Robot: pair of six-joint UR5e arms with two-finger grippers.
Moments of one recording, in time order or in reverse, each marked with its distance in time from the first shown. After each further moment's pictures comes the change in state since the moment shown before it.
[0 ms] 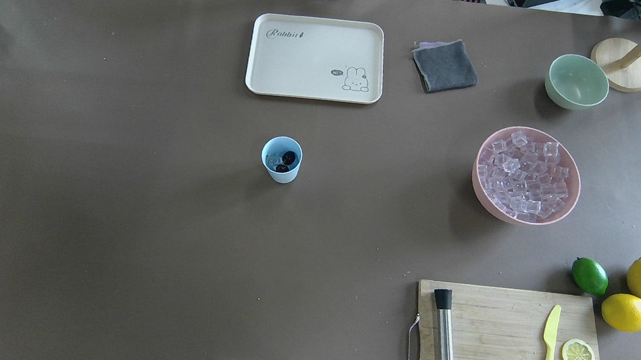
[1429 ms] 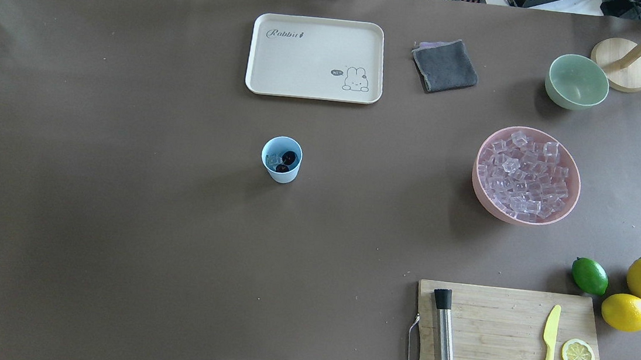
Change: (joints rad) left arm 0.001 0.015 0.015 0.006 0.011 -0.040; right arm 0.004 -0.034 -0.005 -0.001 -0.050 -0.072
